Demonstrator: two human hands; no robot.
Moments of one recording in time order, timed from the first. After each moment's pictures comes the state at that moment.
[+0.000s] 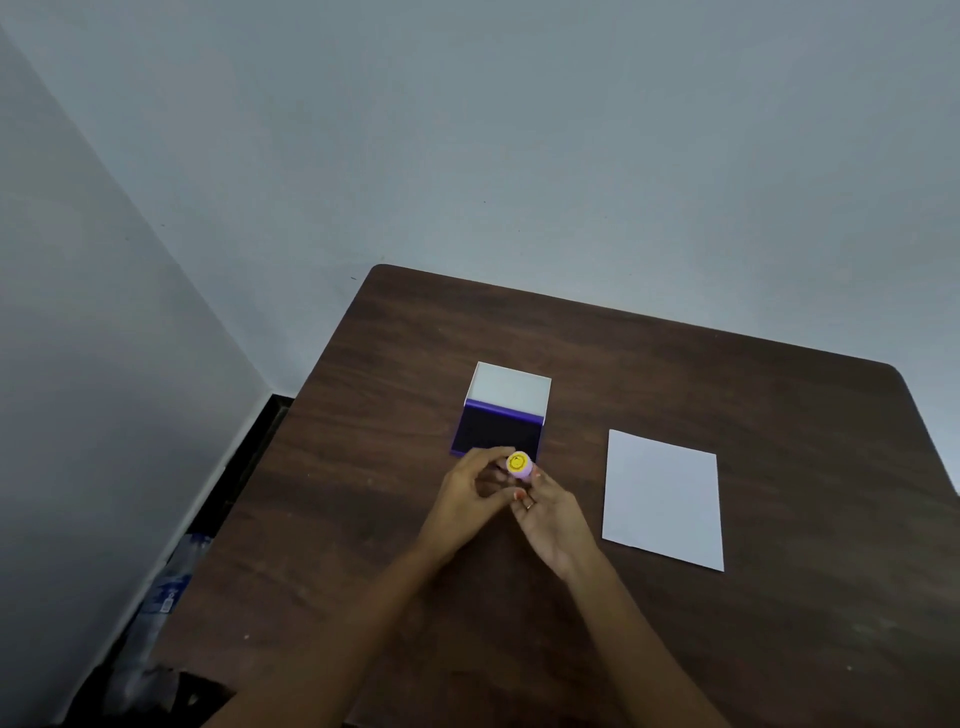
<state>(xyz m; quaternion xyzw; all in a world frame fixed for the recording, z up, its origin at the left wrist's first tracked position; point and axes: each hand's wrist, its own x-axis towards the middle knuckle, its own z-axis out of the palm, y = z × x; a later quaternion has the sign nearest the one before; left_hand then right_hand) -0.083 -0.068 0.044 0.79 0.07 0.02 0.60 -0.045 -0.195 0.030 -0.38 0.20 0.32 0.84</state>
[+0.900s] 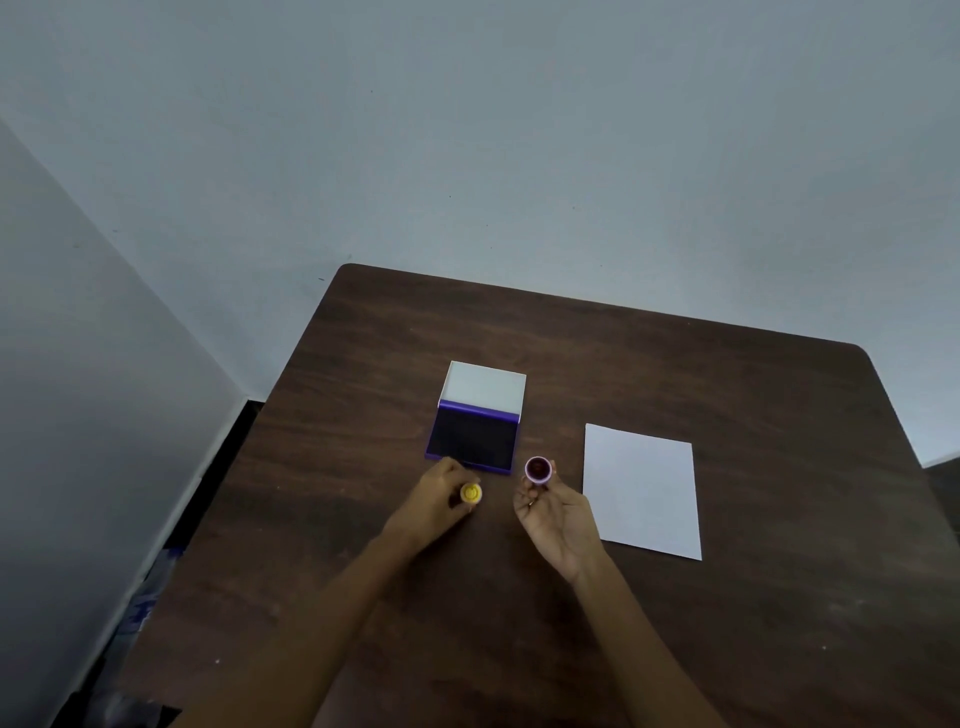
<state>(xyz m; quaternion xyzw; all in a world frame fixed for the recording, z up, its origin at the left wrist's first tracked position) -0.065 -0.048 0.019 0.92 0.01 -0.12 0.37 -0.040 -0.218 0.037 -0.21 0.30 0.29 0.88</state>
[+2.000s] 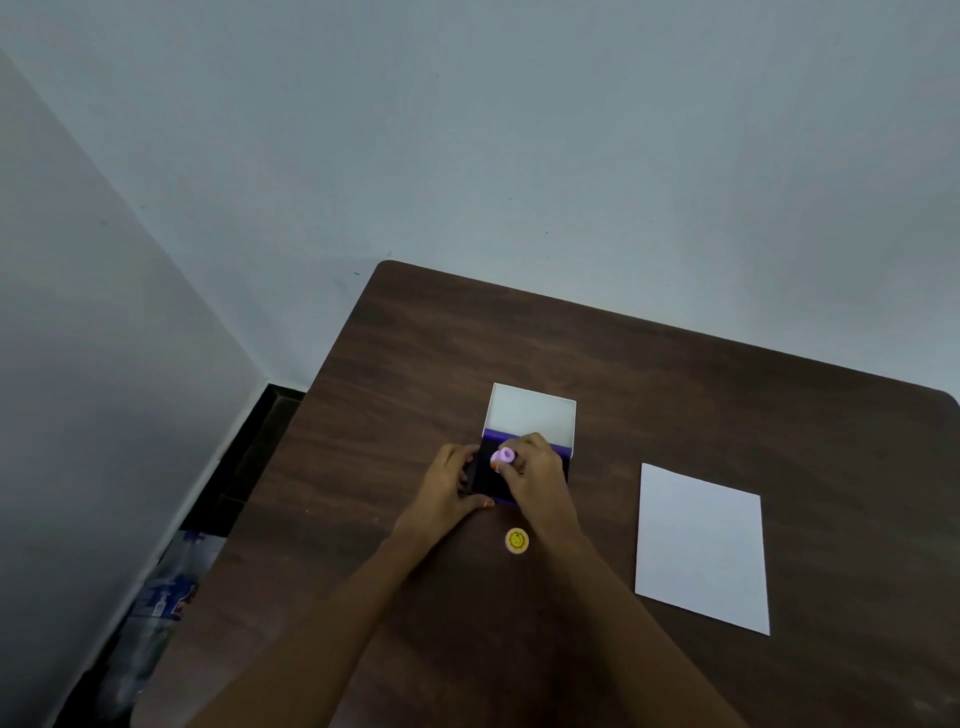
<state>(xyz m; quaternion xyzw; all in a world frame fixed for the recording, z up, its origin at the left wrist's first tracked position) -0.028 0.001 -0.008 0.89 0.08 -0.04 0.45 0.024 -0.127 0.024 -0.90 -0.13 0.12 0.41</state>
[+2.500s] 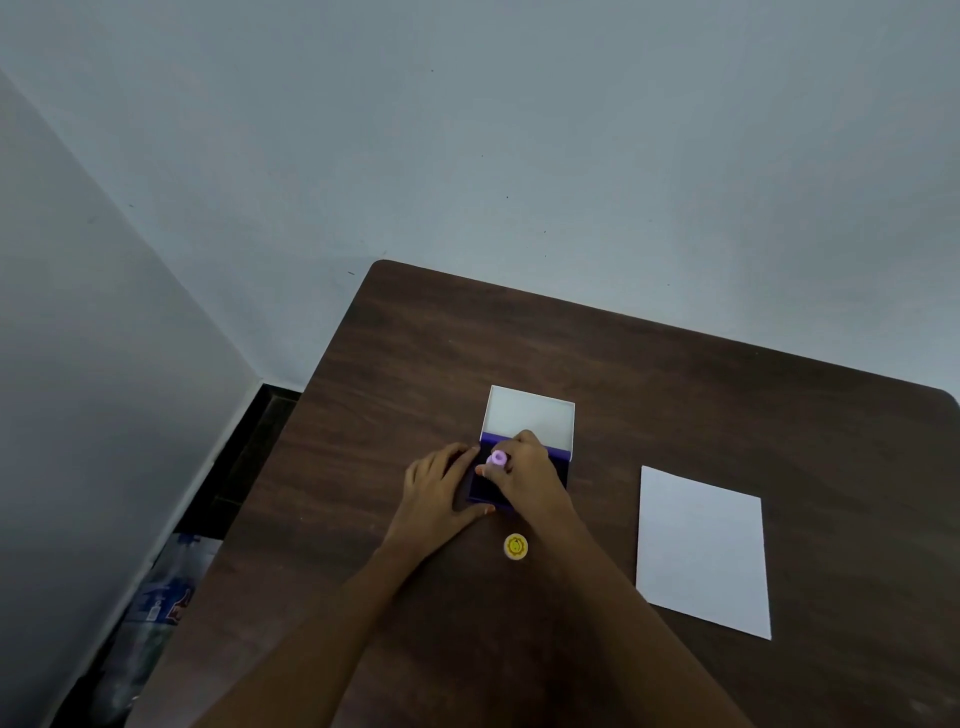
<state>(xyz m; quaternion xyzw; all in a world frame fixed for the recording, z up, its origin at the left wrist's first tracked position) -0.036 0.008 -0.028 0.96 0.05 -0.02 0.29 0.036 -0.112 0.037 -0.91 -0.12 0.24 0.31</state>
